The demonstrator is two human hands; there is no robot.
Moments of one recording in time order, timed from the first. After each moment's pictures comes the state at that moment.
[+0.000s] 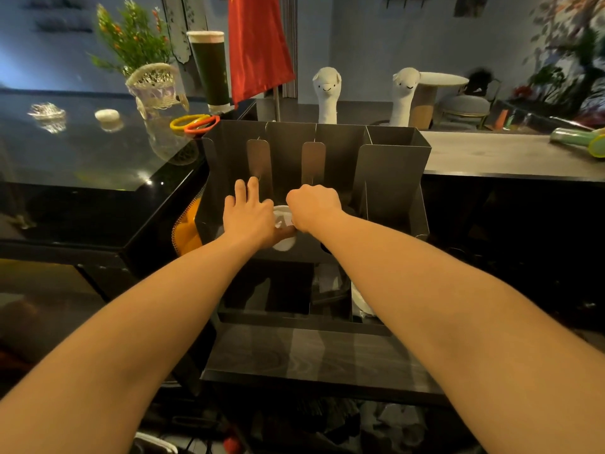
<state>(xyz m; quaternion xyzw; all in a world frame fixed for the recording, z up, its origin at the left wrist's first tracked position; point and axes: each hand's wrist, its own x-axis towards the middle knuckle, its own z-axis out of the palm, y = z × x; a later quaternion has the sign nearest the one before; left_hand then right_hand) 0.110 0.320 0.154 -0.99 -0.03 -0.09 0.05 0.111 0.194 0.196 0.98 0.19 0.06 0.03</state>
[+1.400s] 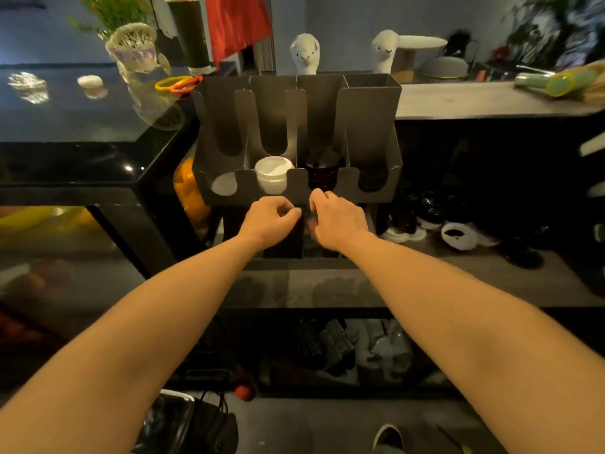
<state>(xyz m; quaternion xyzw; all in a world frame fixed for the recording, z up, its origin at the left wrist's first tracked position) 0.006 0.302 0.106 -0.93 0.09 -0.05 -0.36 -0.005 0.136 0.109 0.97 0.15 0.11 -0.14</state>
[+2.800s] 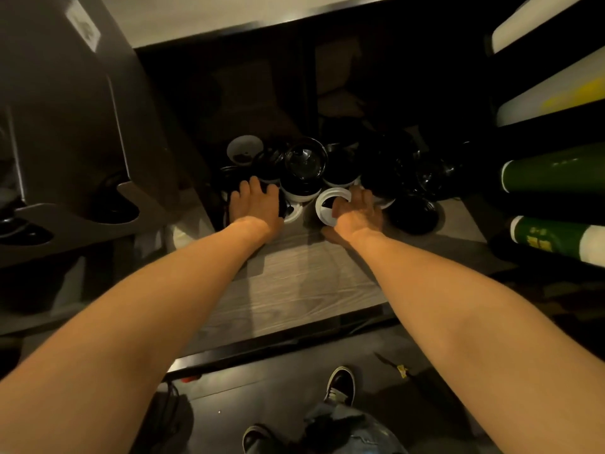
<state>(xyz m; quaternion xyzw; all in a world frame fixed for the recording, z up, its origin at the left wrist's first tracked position) 0.143 -0.051 -0.012 -0.97 0.16 0.11 0.11 0.092 -0.230 -0.059 0.98 -0.13 -0.15 -0.07</state>
